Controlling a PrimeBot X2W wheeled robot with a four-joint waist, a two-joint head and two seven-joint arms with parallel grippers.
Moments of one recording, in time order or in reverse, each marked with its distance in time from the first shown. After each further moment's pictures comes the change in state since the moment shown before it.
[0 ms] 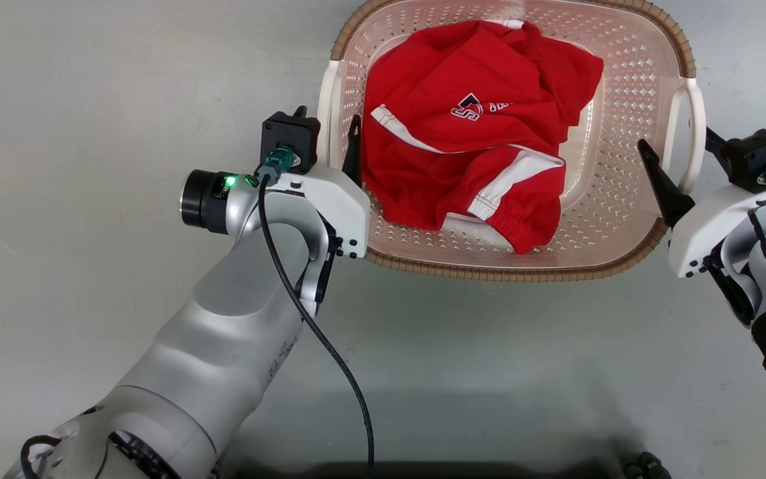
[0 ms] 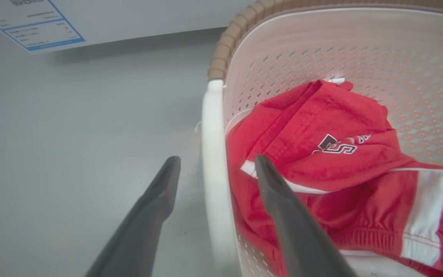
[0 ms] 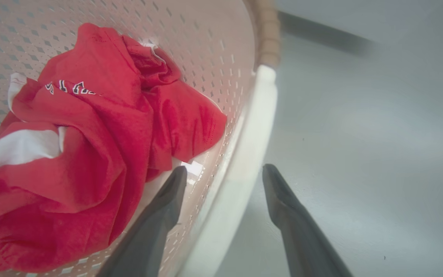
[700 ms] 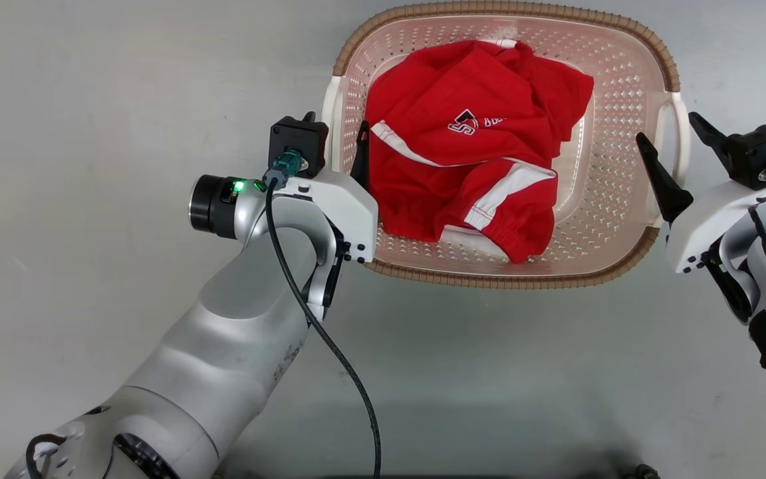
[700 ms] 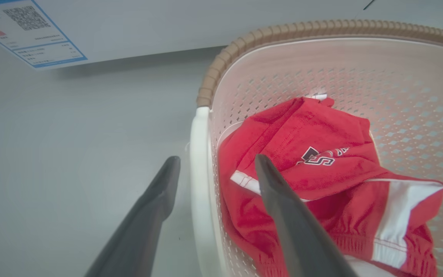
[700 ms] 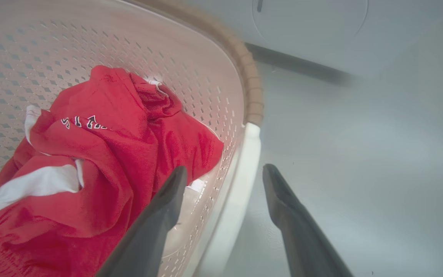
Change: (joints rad) left arm 0.001 0.002 -0.053 -0.025 -0.062 0.019 0.000; right arm 0.006 0.011 -0.040 -0.023 -0.025 0.000 0.000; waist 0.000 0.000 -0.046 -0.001
